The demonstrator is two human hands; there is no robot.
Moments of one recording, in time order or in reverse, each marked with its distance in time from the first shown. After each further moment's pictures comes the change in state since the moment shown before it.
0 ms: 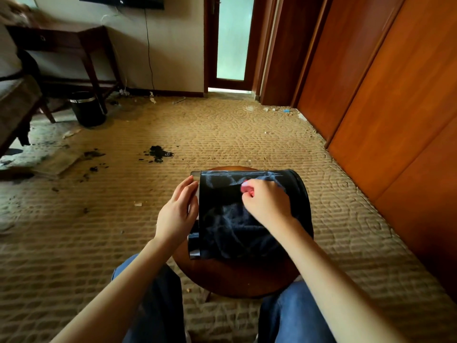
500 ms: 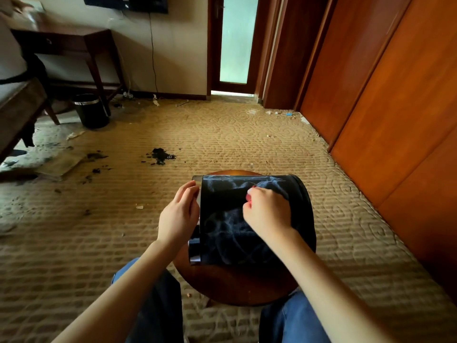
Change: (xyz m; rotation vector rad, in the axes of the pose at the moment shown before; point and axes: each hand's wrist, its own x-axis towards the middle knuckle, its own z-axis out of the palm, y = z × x) left_hand 0.008 0.004 0.000 0.053 0.032 -0.017; right_hand -0.005 -0.002 0.000 -0.104 0.042 -0.059
